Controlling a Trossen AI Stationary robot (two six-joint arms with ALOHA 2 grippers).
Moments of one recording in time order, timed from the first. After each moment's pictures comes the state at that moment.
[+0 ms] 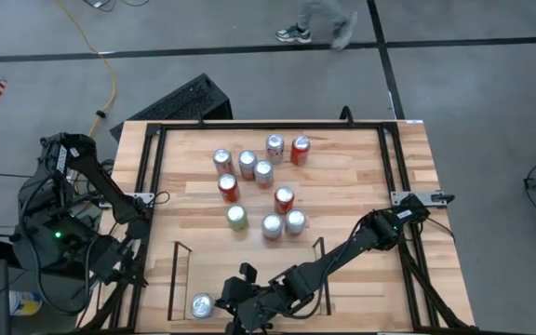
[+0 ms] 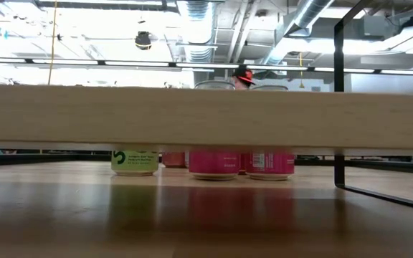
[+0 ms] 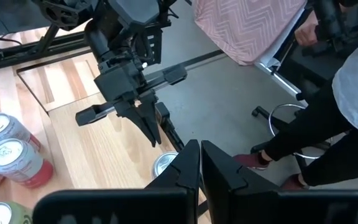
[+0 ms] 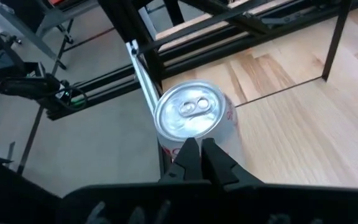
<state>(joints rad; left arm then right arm) -1.10 1.16 1.61 -0.93 -0.43 -0.36 0.55 2.41 2.33 -0.47 0.40 0.67</state>
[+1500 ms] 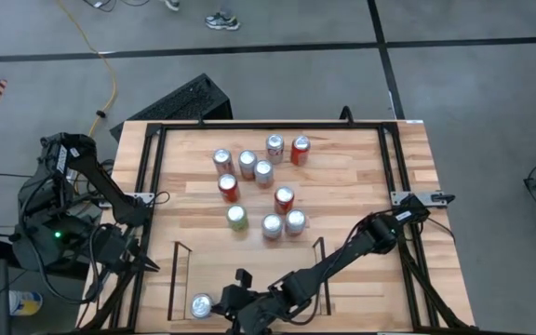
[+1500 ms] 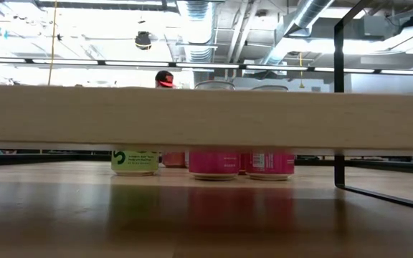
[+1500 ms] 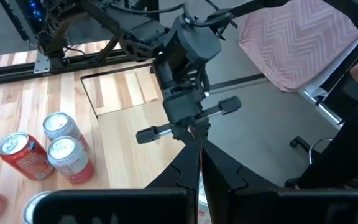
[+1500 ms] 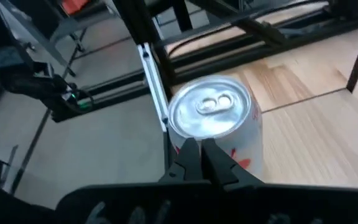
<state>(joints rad) -1.10 1.16 1.61 -0.92 -0.64 -0.41 0.56 2.44 2.27 -0.30 0.42 0.60</state>
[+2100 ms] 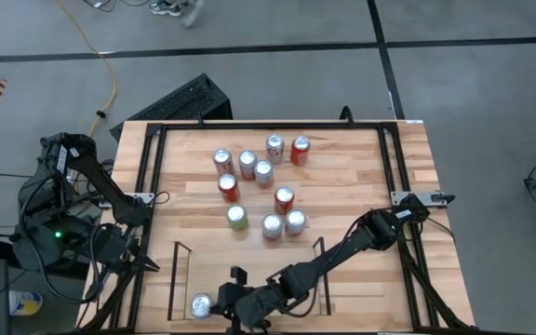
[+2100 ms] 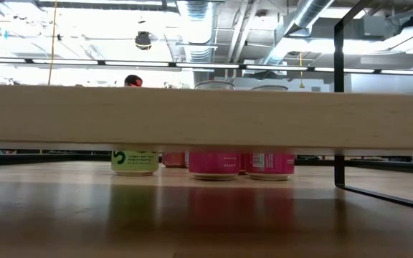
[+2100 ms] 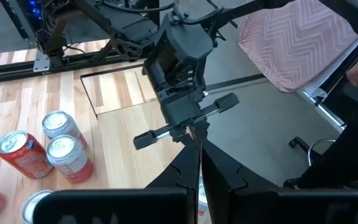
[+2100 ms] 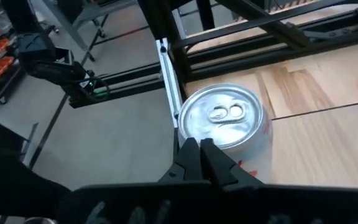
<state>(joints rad) -1.10 1.16 1.61 -0.93 -0.64 -0.42 0.53 2.42 2.26 -0.28 0.29 0.52</state>
